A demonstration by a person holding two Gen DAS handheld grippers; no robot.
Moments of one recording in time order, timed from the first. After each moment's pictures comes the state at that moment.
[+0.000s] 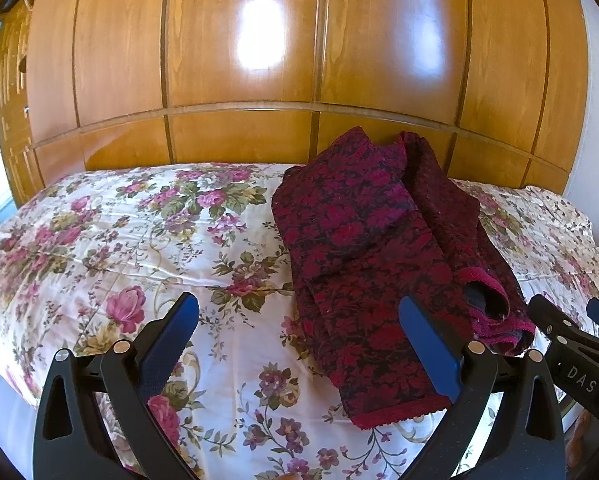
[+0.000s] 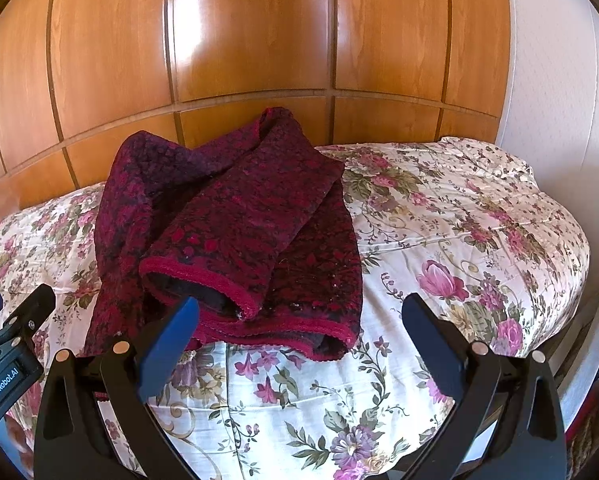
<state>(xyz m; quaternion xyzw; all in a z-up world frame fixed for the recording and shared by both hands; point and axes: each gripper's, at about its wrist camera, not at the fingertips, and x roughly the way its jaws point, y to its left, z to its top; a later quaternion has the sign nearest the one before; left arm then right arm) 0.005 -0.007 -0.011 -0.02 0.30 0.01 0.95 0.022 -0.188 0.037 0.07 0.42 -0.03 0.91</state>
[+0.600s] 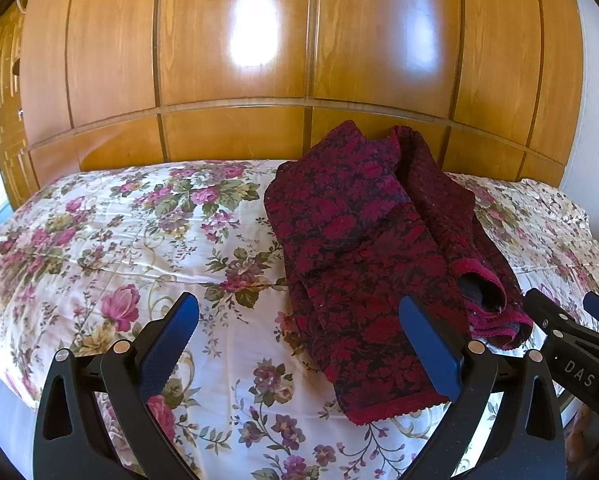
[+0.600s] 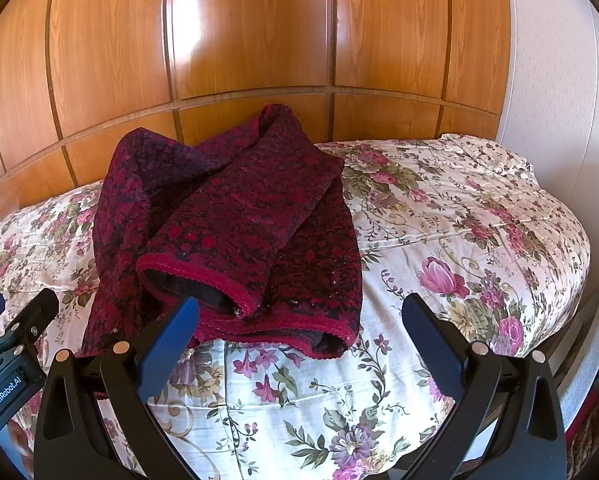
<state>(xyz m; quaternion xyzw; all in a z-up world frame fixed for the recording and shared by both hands) 0.005 -0.013 -0.012 -0.02 0.30 0.00 0.95 0.021 -0.190 0.034 0.08 0.42 -0.03 0.90</state>
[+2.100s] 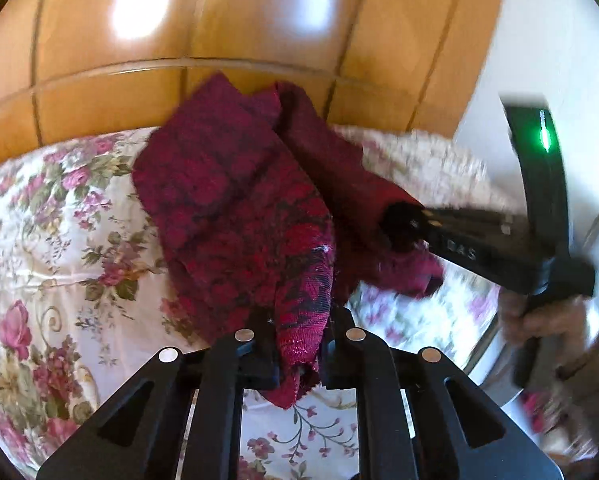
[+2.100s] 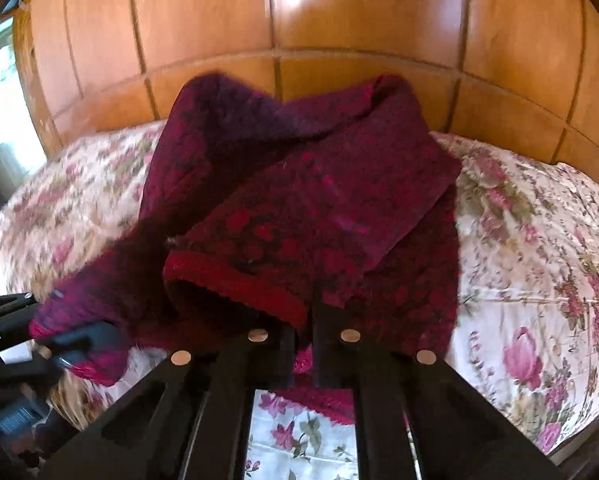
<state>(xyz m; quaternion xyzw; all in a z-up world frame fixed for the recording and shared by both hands) 0.031 -0.012 -0.019 -0.06 0.36 -0.24 0.90 0.096 -0.192 0.021 0.04 0.45 0.16 0.88</state>
